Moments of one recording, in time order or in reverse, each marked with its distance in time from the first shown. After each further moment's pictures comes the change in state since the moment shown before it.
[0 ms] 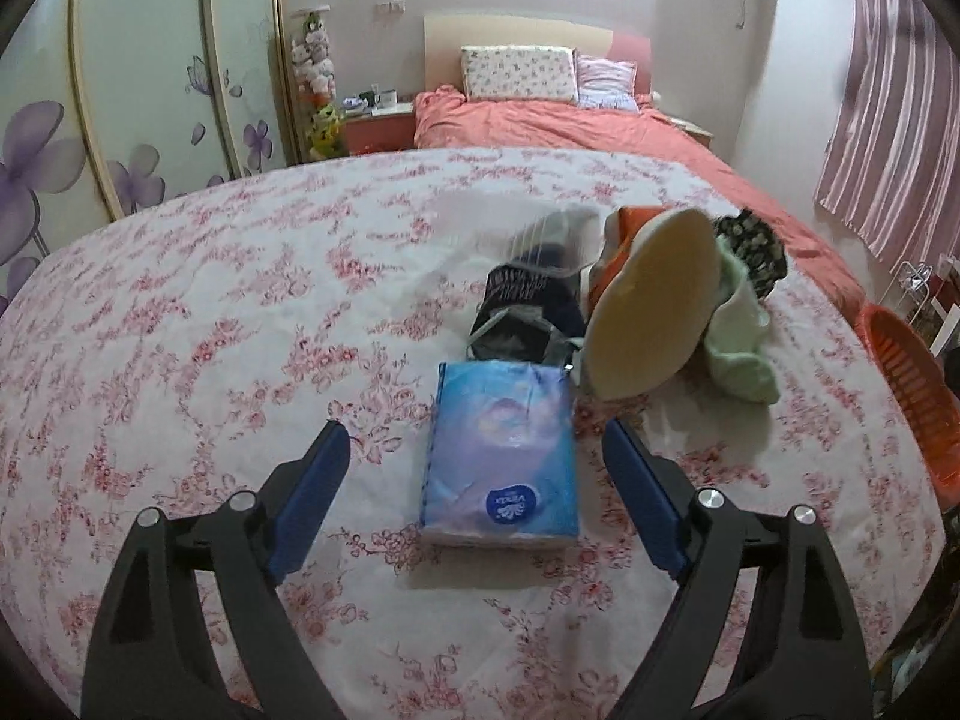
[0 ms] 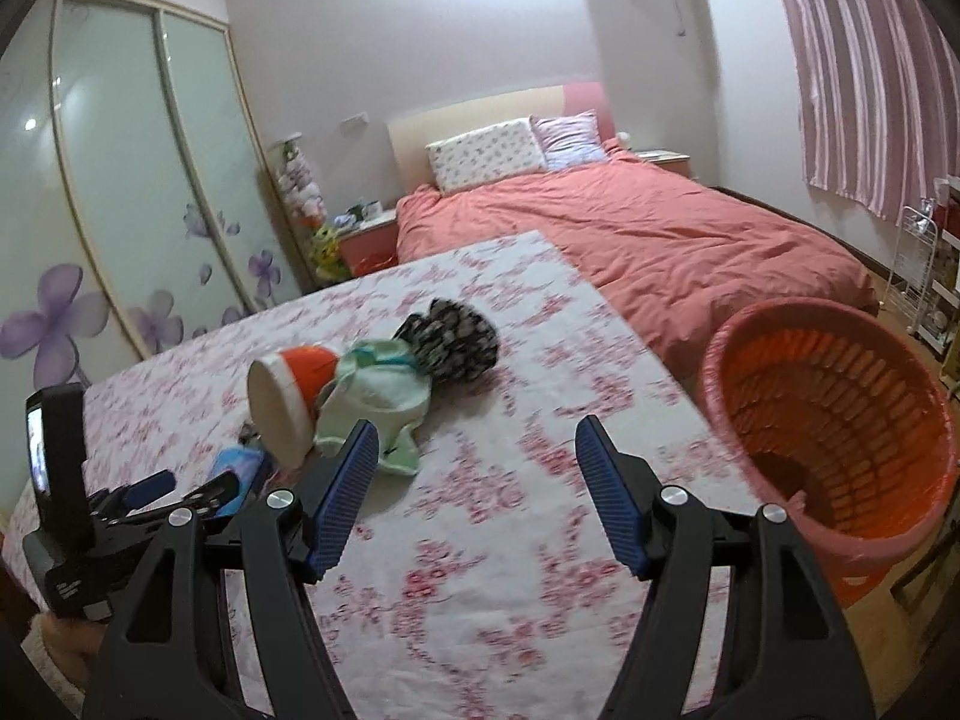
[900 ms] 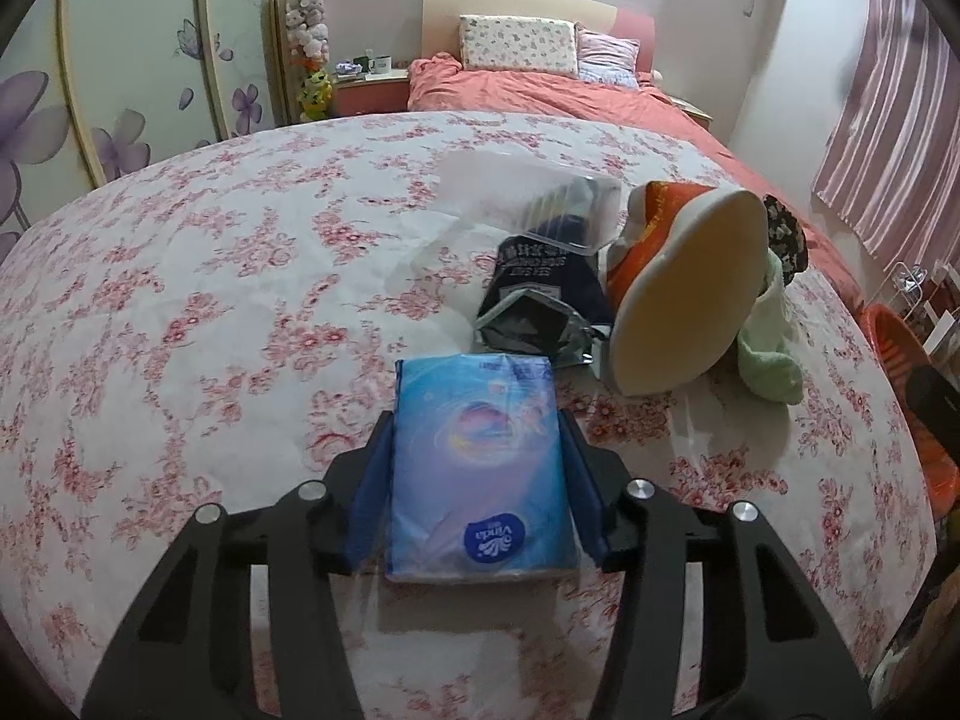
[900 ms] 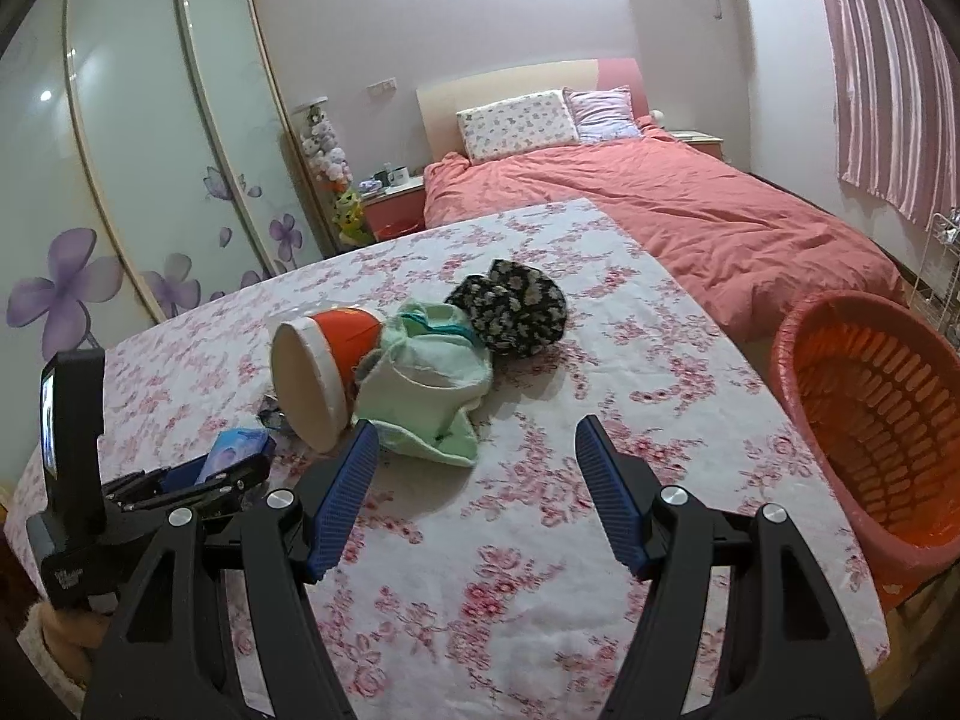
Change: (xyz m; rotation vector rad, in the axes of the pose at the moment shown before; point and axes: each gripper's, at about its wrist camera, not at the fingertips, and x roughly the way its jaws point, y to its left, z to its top) left arm 0.022 0.013 0.003 -0.029 0.066 -0.042; right arm 0.033 0.034 -0.003 -0.039 0.072 0.052
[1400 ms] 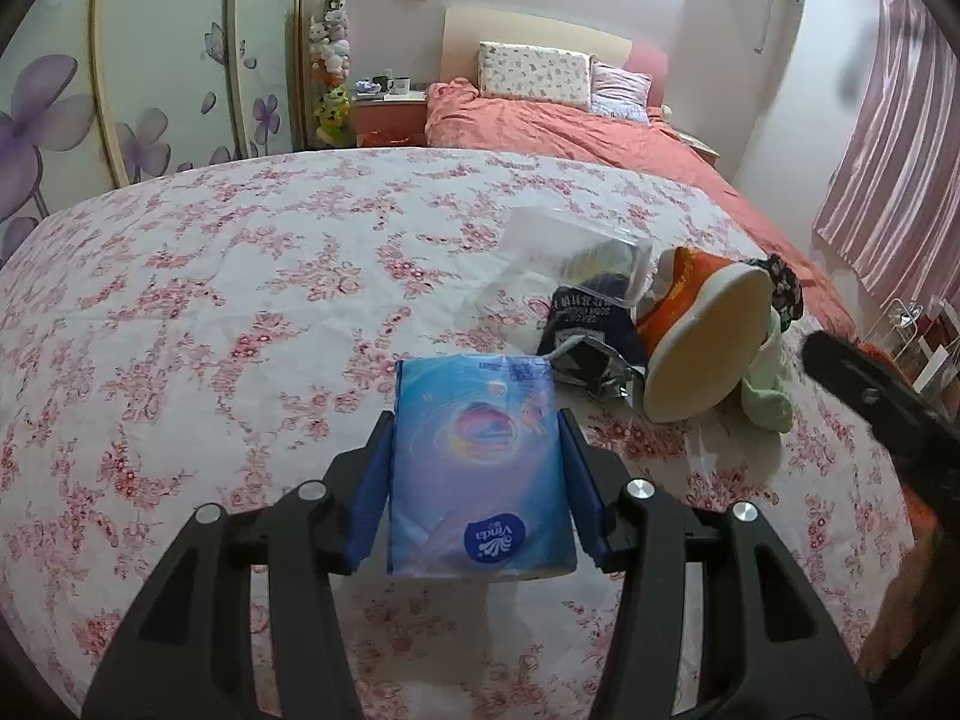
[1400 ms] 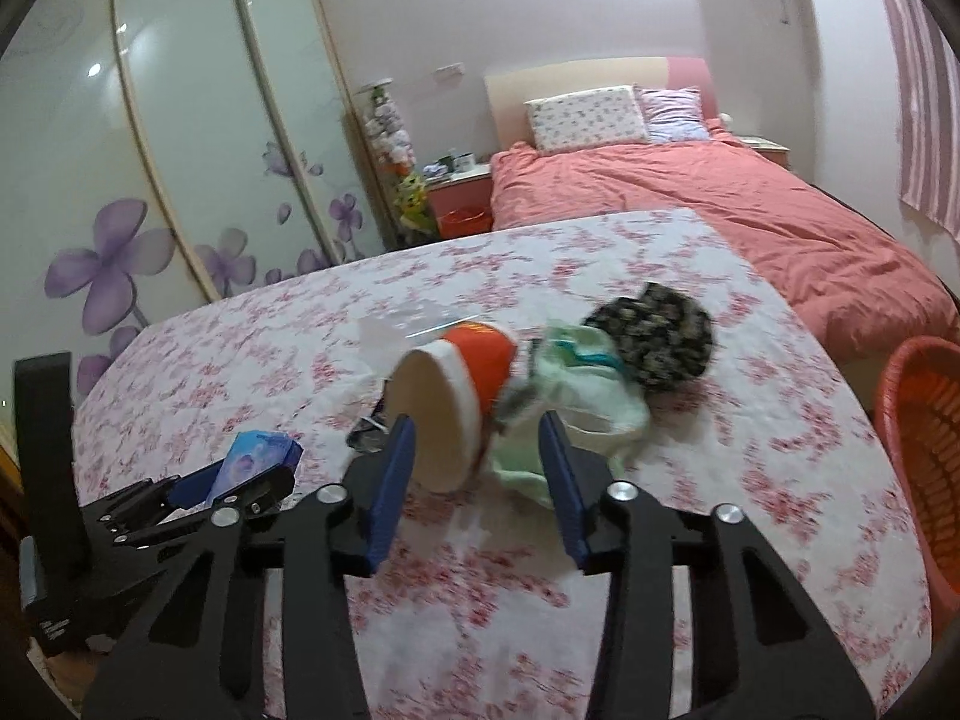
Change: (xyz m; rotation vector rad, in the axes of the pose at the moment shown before) left arm -0.032 0.032 0.005 -0.059 -0.063 -0.013; right arm 0.033 0.062 0.017 -0.087 0.035 0.122
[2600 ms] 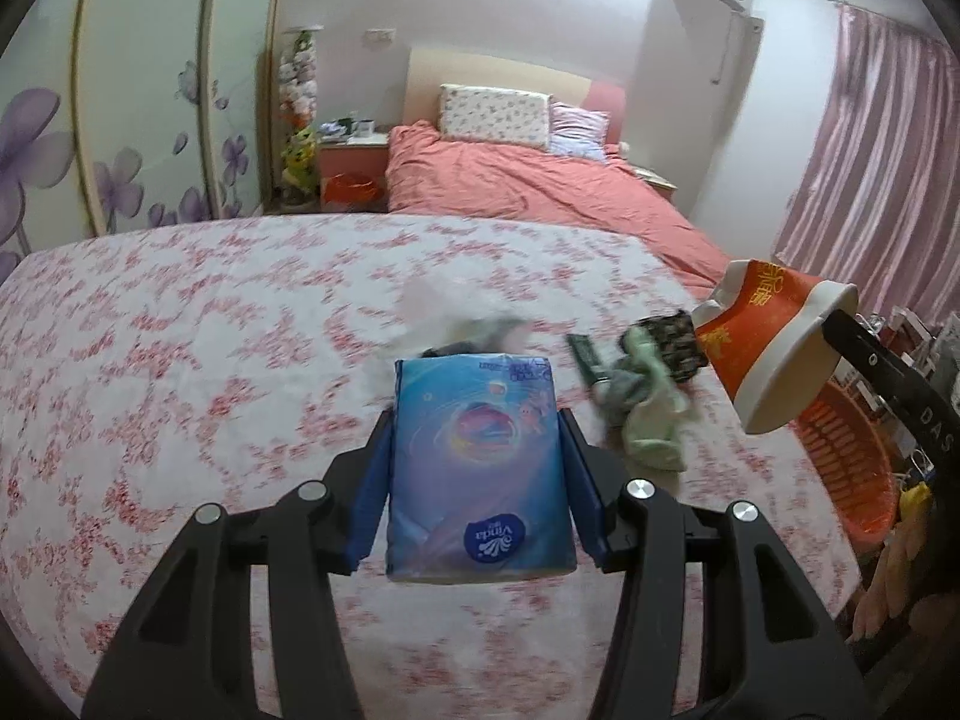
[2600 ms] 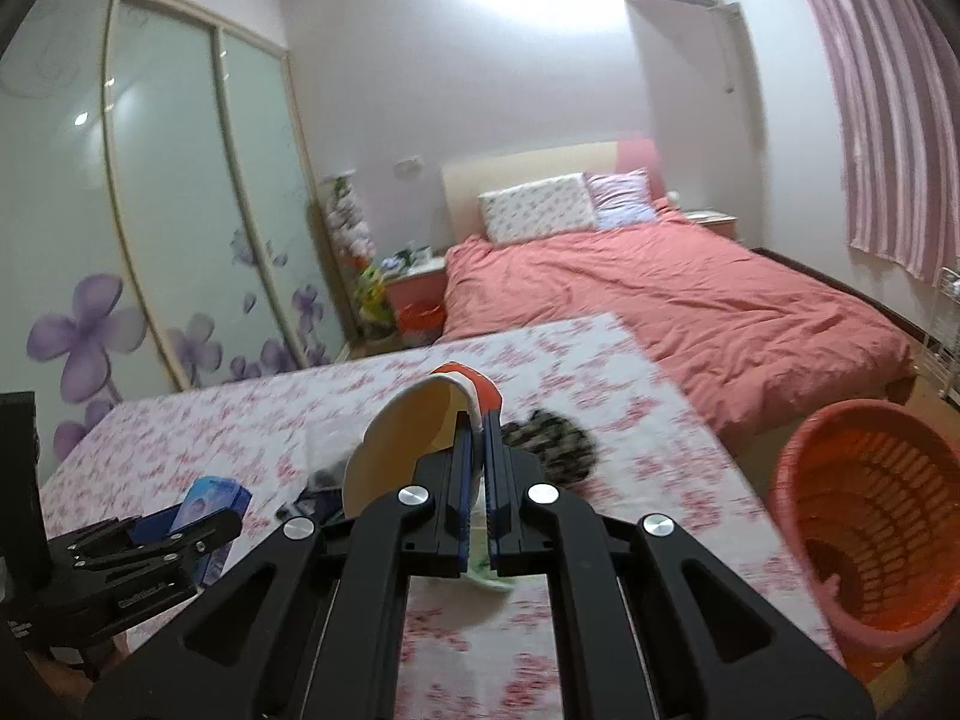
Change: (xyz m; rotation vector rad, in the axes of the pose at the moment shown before) left arm -0.052 -0.040 0.017 0.034 -0.102 -0.097; right arm -0.076 -0.045 0.021 0.049 -0.249 -0.115
